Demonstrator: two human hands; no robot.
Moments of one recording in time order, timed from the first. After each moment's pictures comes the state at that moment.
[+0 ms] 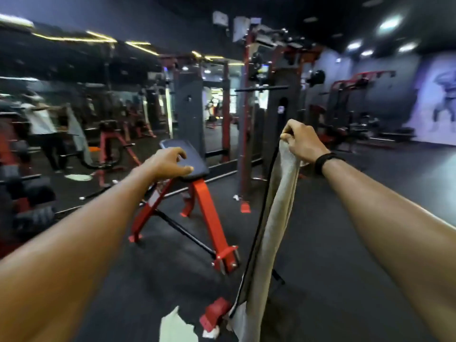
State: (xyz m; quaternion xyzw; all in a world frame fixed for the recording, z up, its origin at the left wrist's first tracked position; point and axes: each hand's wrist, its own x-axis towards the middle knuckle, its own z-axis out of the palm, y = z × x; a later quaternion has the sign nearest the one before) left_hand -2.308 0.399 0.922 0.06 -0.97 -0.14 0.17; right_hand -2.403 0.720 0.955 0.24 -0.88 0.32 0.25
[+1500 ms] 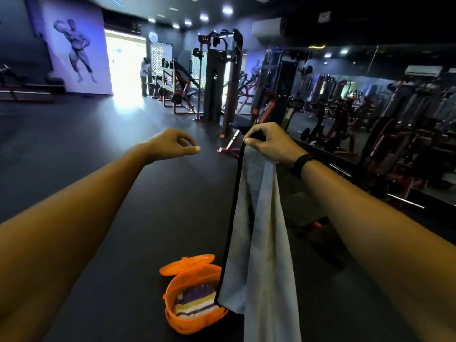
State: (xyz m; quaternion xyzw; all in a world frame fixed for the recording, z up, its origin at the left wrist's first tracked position) left_hand -2.036 1.479 0.881 -0.58 -0.72 -0.36 -0.15; right_hand -1.793 1.605 0.911 -0.24 -0.91 0.18 0.29
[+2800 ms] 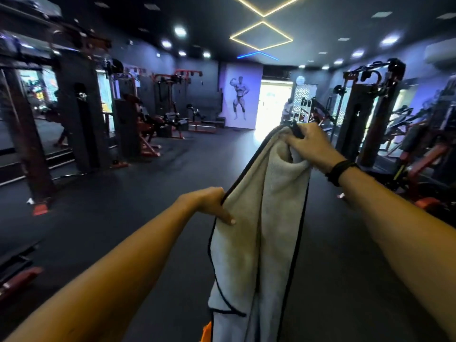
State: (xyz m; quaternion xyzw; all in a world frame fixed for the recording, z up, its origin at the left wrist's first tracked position) left_hand -1.959 1.587 0.847 -0.39 -0.91 -0.13 -0.09; right_hand -1.842 1.803 0.957 -0.02 -0.89 0.28 0.36
